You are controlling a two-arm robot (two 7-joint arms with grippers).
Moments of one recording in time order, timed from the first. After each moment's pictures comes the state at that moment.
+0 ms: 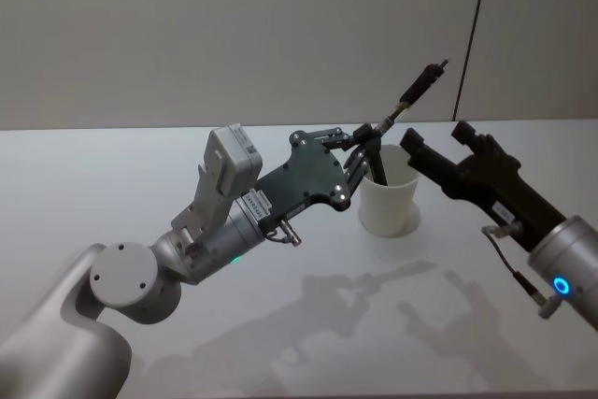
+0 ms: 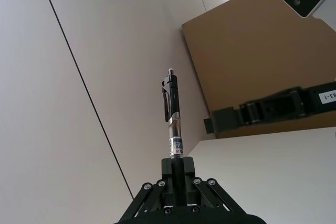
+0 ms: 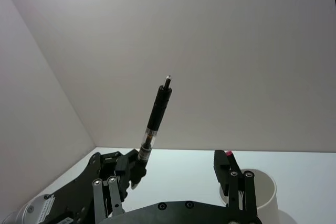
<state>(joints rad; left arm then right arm) -0.46 0.25 0.42 -1.19 -0.29 -0.46 -0.67 0.06 0.17 -0.15 -1.76 0.54 0.19 0.36</state>
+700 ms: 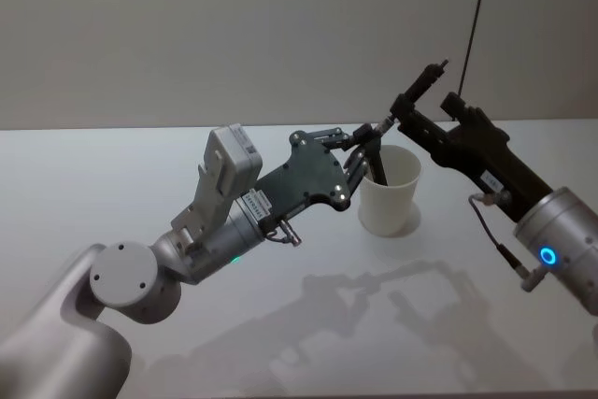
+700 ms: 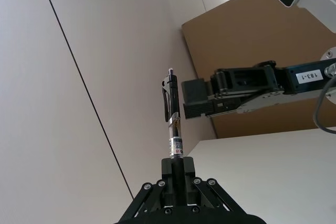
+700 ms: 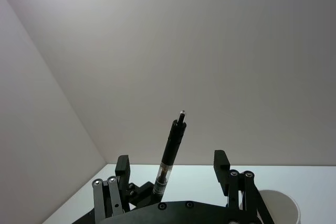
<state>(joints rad) -0.46 0.25 0.42 -1.19 -0.29 -0.46 -0.67 0.11 0.14 -0.17 -1.75 0.59 0.21 0.32</state>
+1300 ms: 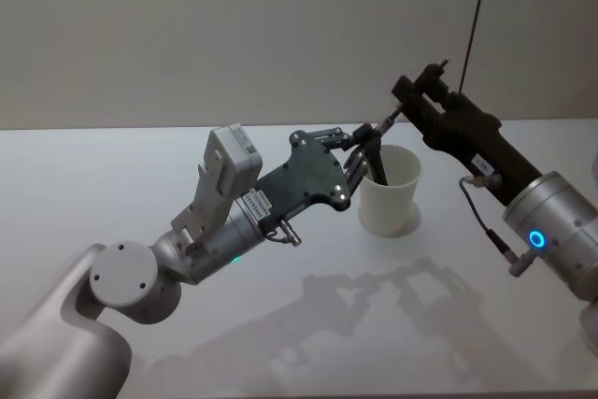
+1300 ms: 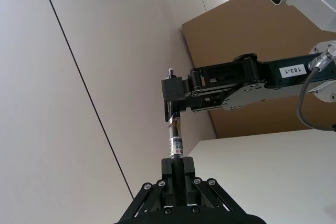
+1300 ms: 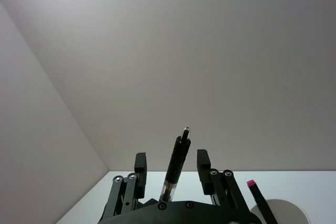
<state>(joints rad) -0.46 0.25 0.42 -1.19 -0.29 -0.46 -0.67 0.15 0.11 -0.18 -1.74 0.61 0.22 0.29</state>
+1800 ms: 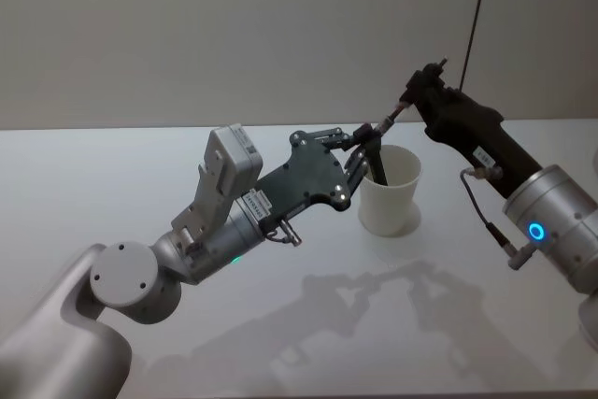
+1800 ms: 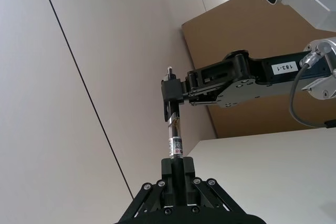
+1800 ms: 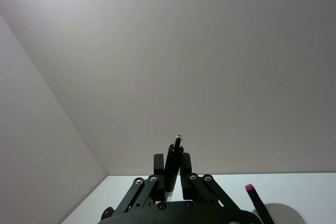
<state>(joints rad) -0.46 0.25 0.42 -1.19 -0.29 -0.46 -0.67 0.17 0.11 -0.18 -1.73 0.63 0.21 0.27</state>
